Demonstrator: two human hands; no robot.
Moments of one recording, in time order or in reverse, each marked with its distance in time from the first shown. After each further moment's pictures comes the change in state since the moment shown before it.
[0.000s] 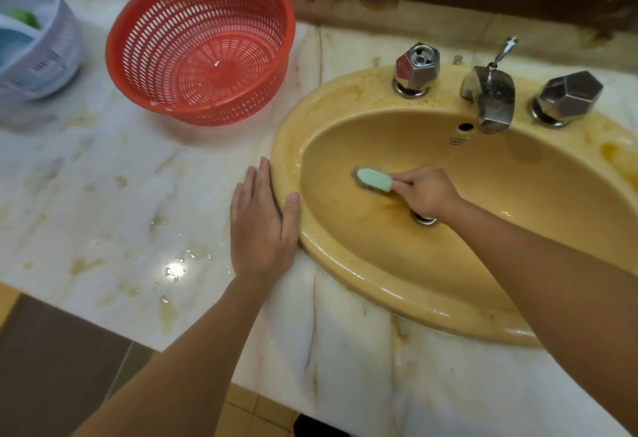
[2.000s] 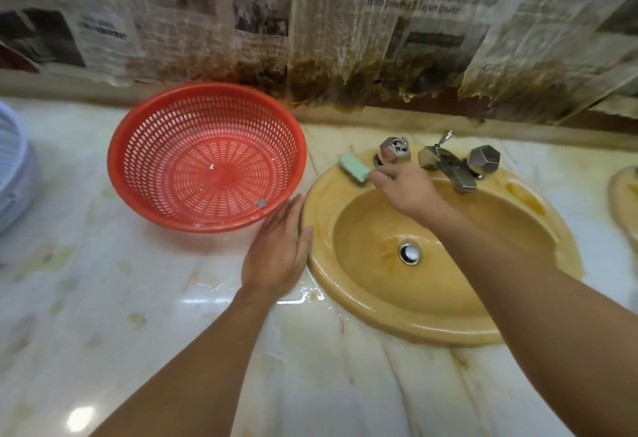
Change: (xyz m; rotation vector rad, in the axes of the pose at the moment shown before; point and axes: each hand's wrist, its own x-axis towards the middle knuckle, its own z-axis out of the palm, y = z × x) left_hand 0.141 -0.051 -0.027 -0.218 -0.368 0.516; right_hand -0.030 -0.190 -0.067 0.151 0.448 0.231
